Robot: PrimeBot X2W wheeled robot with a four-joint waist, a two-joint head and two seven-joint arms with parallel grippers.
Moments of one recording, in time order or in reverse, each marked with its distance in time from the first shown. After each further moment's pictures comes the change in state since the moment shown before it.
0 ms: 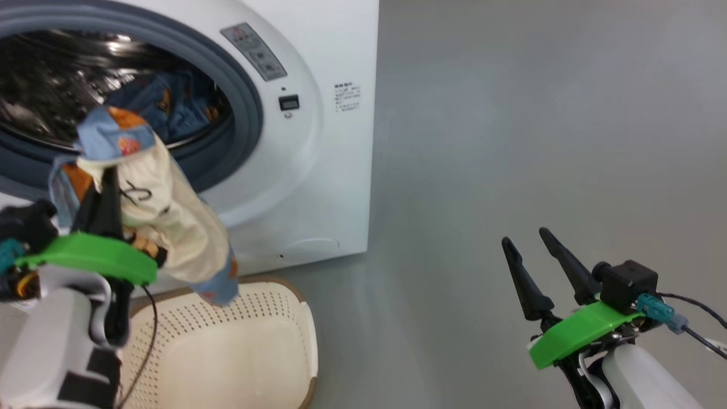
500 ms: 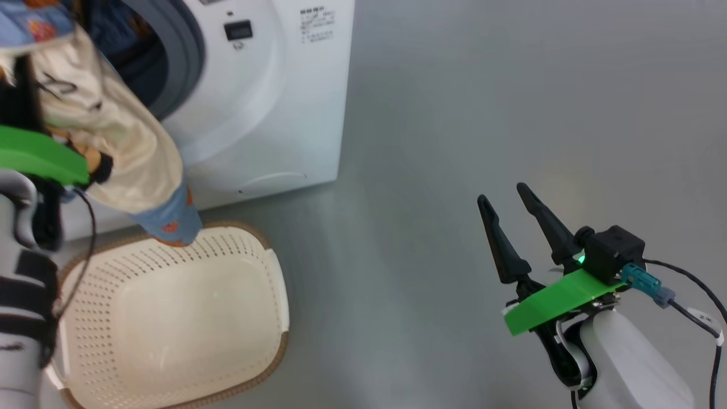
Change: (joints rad) left arm -0.347 0.073 -0.021 0.230 -0.022 -0.012 -0.003; right arm -0.088 0.067 -0.012 -0.052 -0.067 0.000 0.000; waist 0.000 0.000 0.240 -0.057
